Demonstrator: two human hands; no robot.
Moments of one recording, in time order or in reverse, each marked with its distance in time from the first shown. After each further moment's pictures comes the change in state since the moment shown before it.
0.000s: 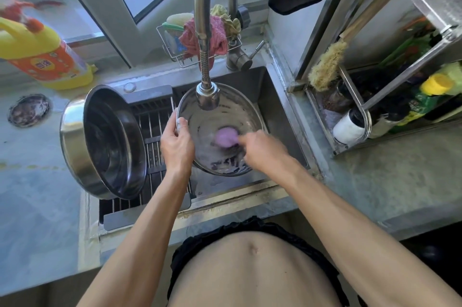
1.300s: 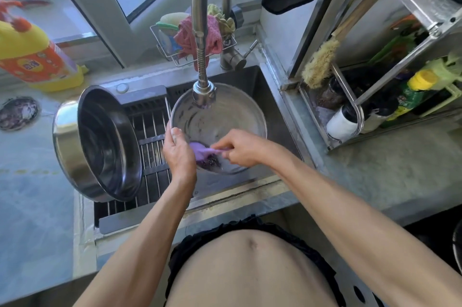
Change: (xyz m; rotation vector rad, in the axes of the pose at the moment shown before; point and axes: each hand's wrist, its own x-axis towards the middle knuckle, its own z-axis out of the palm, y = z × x) left_hand -0.007 -0.022 0.012 -0.131 0.074 -0.075; right_hand 0.004 -0.024 -0.015 0.262 -0.266 -0.165
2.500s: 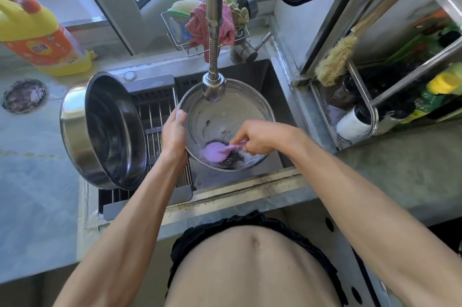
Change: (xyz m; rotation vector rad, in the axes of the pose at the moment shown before) left_hand 0.031 0.025 -0.017 0.006 -0.201 -0.196; right_hand 0.012 0.012 -0.022 -0.239 -0.166 0.065
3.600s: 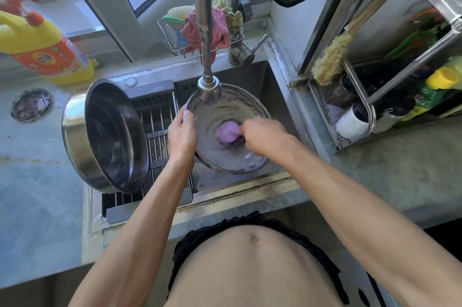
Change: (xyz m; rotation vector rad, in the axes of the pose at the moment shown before) left_hand -0.012 -0.001 0.020 0.100 0.049 0.120; right_hand -0.004 -0.002 0.008 -0.247 0.260 0.248
